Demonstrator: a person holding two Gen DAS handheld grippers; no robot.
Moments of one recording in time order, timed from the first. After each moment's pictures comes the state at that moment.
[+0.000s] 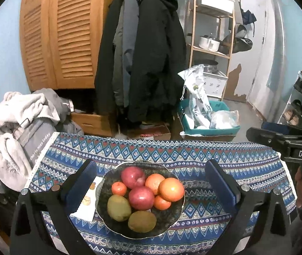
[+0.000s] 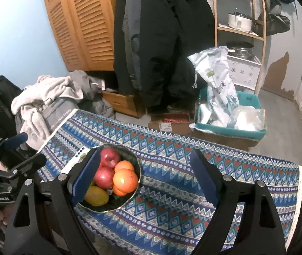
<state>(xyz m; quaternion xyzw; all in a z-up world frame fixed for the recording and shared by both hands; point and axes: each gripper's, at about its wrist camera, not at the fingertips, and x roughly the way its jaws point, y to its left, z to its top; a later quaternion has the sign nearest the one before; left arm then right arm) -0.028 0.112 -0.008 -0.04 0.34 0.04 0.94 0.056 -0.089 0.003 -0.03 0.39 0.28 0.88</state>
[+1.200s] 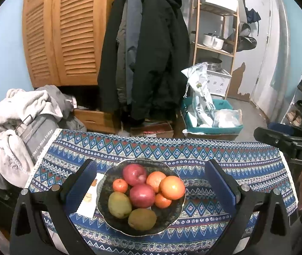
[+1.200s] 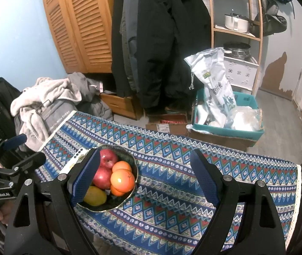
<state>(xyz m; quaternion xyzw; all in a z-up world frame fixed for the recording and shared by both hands) -0.027 0.109 -0.007 -0.05 0.35 0.06 0.93 0.055 -0.096 0.005 -0.03 0.39 0.28 0.88</state>
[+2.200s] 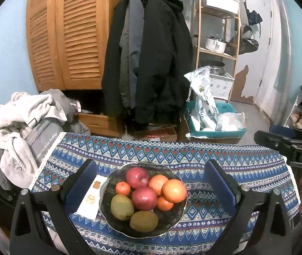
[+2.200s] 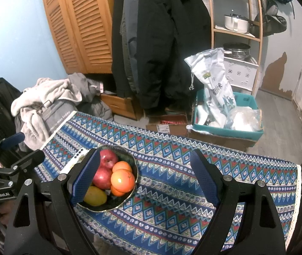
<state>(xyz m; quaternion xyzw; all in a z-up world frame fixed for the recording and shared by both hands) -0.031 0.104 -0.003 -0.04 0.34 0.07 0.94 0.054 -0.098 0.007 -0.03 0.39 0.28 0.88</state>
